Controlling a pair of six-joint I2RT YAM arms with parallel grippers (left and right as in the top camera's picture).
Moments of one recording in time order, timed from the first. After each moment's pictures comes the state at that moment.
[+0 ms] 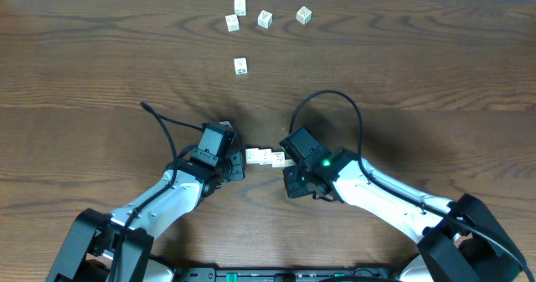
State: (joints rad) left arm -0.42 1.49 0.57 -0.18 0.07 -0.54; right arm 0.75 1.61 0.86 -0.54 -0.07 0.55
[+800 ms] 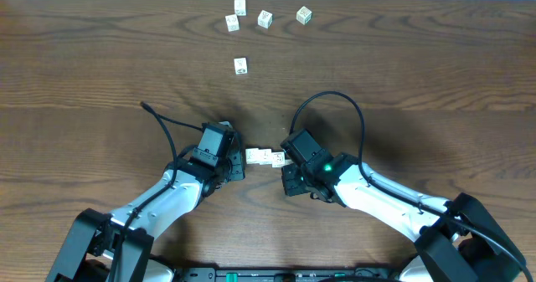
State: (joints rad) left arm -0.42 1.49 0.57 -0.18 0.07 -0.54; right arm 0.76 1.62 0.80 -0.40 -0.07 0.57
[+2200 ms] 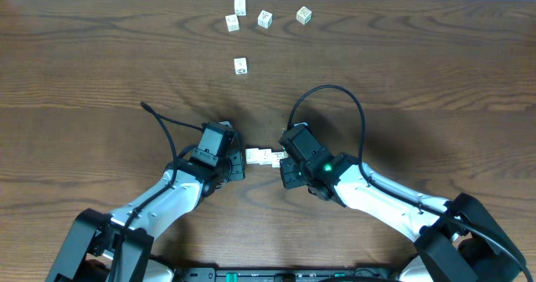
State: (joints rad) left arm -0.42 1.49 0.57 -0.18 0.07 -0.54; right arm 0.76 1.62 0.80 -0.31 0.02 0.53
